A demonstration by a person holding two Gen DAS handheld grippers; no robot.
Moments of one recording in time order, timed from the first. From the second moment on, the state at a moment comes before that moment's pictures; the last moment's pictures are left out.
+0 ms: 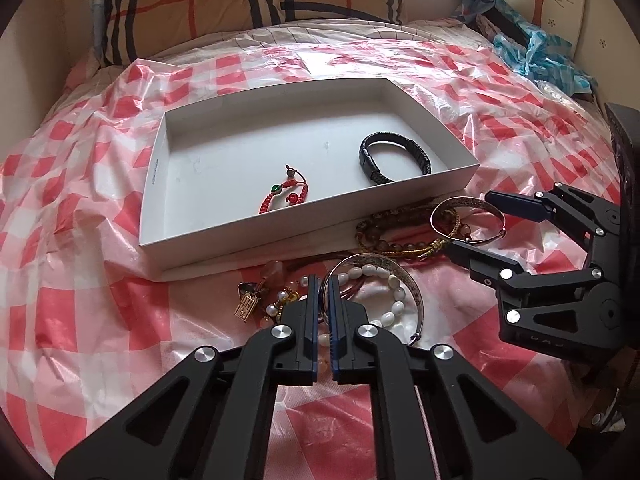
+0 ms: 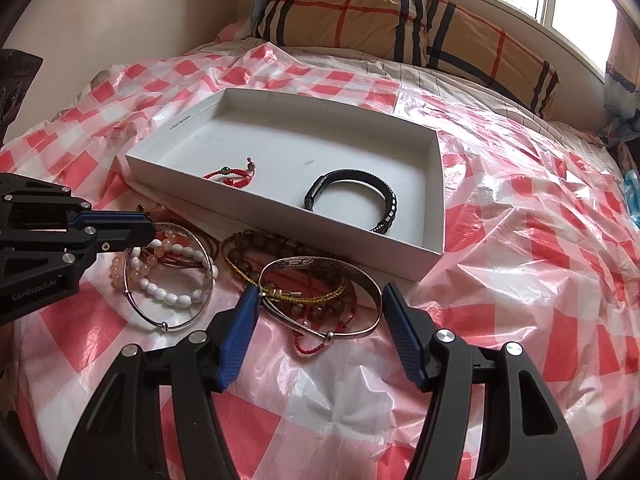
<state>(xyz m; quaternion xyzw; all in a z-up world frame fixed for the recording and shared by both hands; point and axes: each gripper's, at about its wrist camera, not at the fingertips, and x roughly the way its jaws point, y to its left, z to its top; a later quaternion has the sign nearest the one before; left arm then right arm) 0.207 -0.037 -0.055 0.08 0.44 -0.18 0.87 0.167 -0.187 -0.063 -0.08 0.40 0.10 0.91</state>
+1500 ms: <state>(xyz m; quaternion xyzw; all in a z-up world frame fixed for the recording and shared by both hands) 0.135 -0.029 -0.068 0.12 0.46 -0.23 0.85 0.171 -0.214 -0.077 -0.01 0.45 0.13 0.88</state>
